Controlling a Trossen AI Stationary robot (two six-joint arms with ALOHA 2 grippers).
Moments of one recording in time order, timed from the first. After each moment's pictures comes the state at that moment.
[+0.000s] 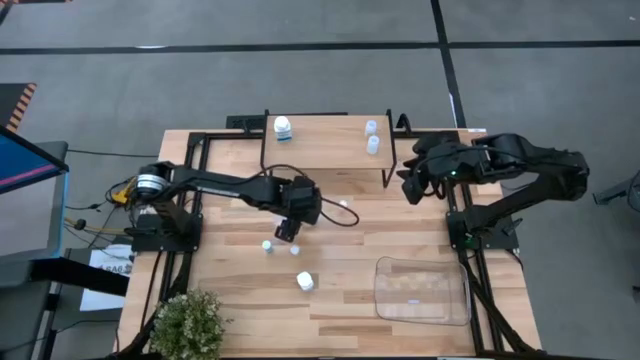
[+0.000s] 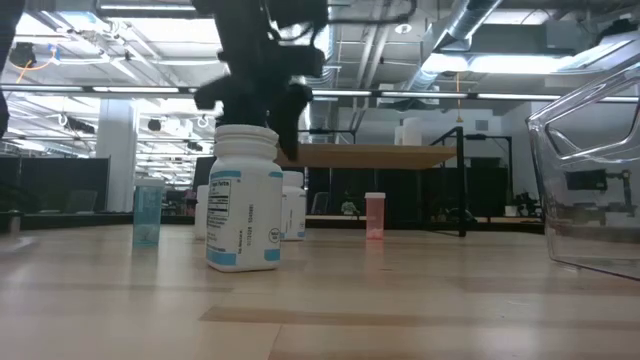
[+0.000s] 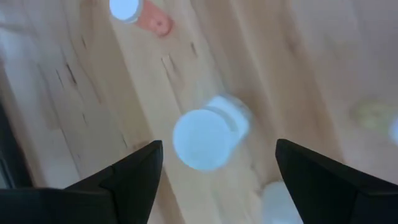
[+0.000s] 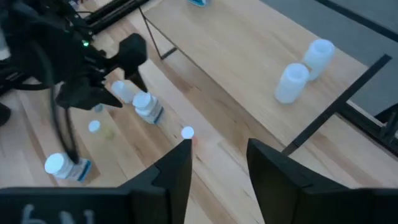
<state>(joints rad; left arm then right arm) 0.01 1.75 1.33 -0.79 -0.19 0.44 0.07 1.15 1.53 -1.22 0.45 0.66</state>
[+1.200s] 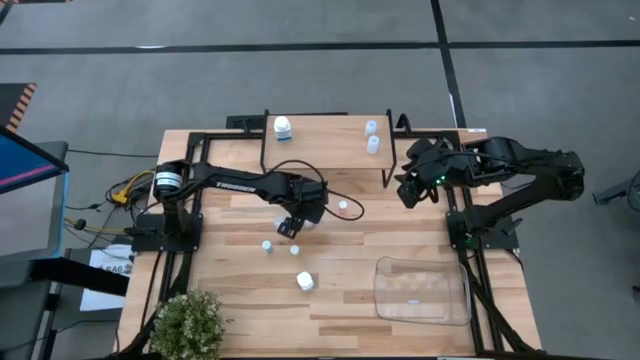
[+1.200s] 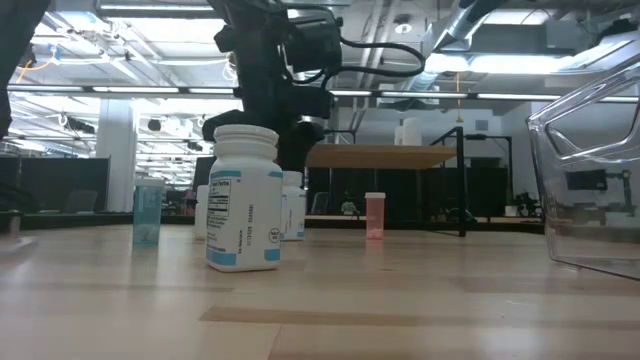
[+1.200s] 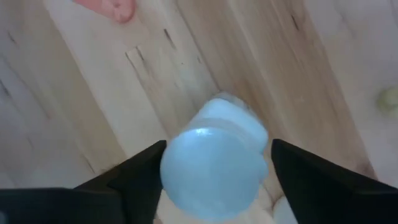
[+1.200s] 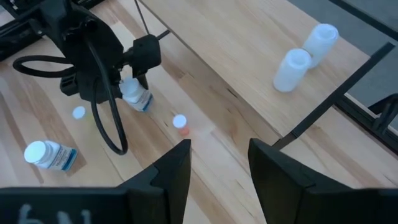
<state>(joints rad) 0.09 1.88 1.35 -0.78 -0.05 0.57 0.07 1.18 1.51 -1.24 0.45 0.66</state>
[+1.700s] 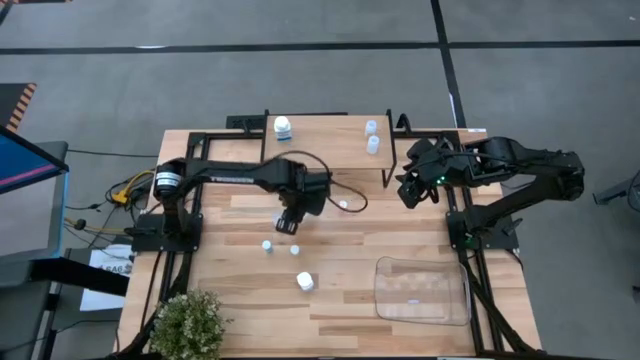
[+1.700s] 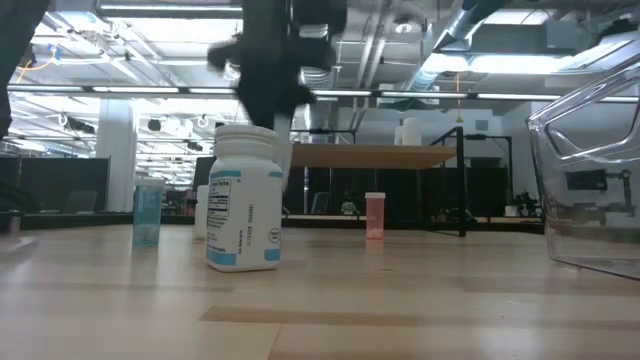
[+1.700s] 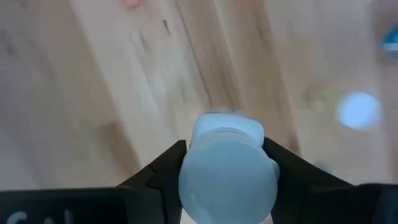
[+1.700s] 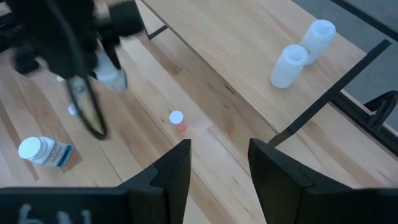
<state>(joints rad) 0.09 1.88 1.64 -1.17 0.00 0.41 0.07 1.18 1.51 -1.25 0.45 0.66</state>
